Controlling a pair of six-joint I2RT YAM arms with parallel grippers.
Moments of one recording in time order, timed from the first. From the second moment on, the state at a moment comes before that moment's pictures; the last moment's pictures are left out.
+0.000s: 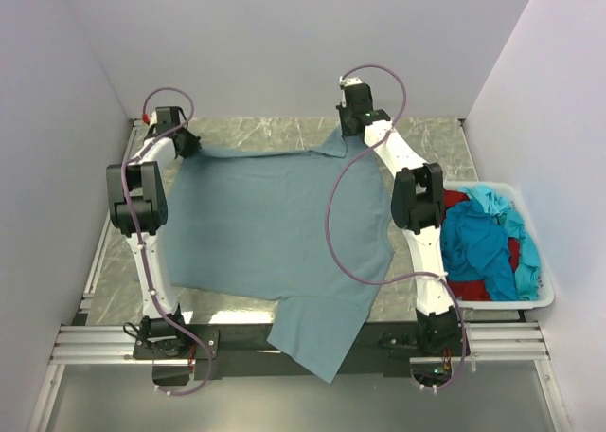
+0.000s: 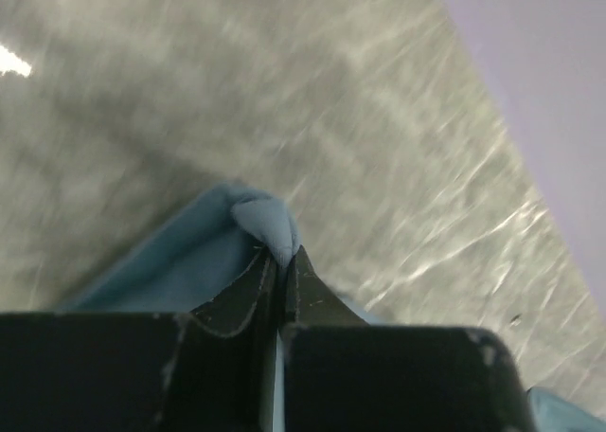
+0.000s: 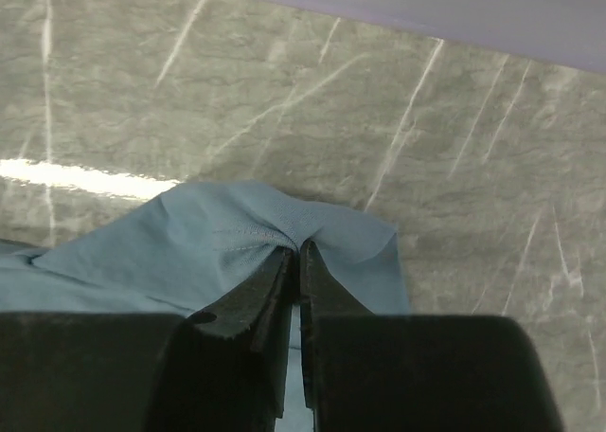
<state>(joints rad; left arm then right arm) 0.09 2.25 1.72 -0.22 0.00 -0.83 0.30 2.42 2.24 -0.49 0.18 -0.01</state>
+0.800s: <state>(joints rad) 0.13 2.29 1.75 -0.17 0.10 -0.82 0.26 2.13 1.80 -0.37 0.09 0.13</state>
